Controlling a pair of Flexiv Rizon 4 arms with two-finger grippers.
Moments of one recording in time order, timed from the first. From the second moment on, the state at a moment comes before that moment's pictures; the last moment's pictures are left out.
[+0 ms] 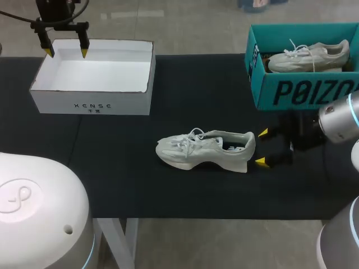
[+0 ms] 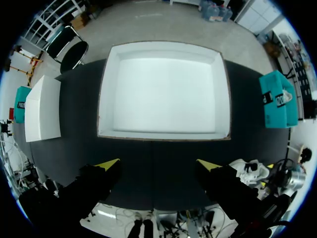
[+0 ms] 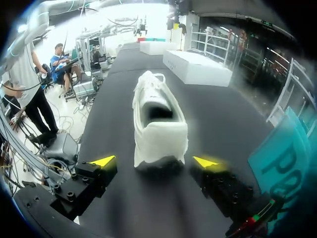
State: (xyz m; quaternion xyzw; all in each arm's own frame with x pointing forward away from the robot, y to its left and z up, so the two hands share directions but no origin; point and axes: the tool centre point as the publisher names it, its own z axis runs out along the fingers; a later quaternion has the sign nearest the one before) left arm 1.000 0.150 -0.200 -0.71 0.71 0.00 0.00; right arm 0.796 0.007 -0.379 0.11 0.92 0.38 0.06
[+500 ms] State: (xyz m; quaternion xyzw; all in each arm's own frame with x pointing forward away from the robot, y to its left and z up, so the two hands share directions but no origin) left arm 1.000 0.150 -0.200 -0.71 0.71 0.00 0.00; right arm 0.813 0.043 -0.409 0.09 0.89 0.45 0.05
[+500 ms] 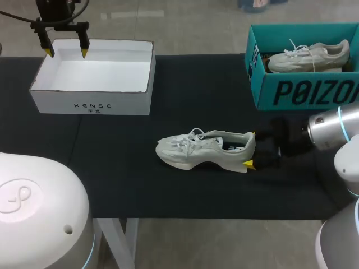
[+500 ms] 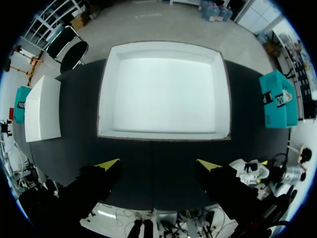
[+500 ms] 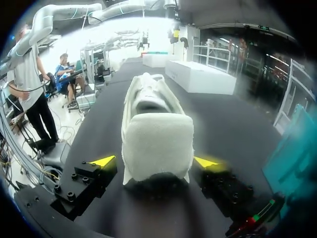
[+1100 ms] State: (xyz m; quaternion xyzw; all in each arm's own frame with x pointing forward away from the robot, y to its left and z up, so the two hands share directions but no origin) left arm 1.000 0.150 -0.200 -0.71 0.71 0.00 0.00; right arm 0.845 0.055 -0.416 -0.02 0.91 0.41 0.08
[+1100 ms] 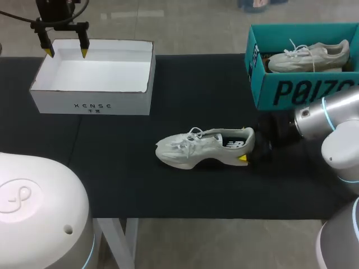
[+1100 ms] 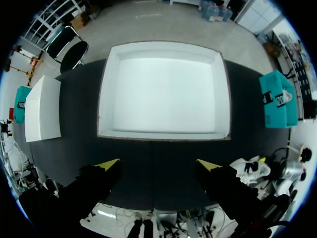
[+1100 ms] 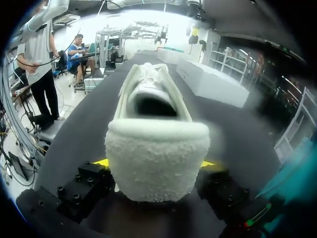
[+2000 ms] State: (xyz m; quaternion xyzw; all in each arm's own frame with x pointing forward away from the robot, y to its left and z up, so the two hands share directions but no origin) left arm 1.000 0.150 -0.200 -0.71 0.71 0.00 0.00; right arm 0.865 0.051 -0.420 -0.04 0.93 0.37 0.02
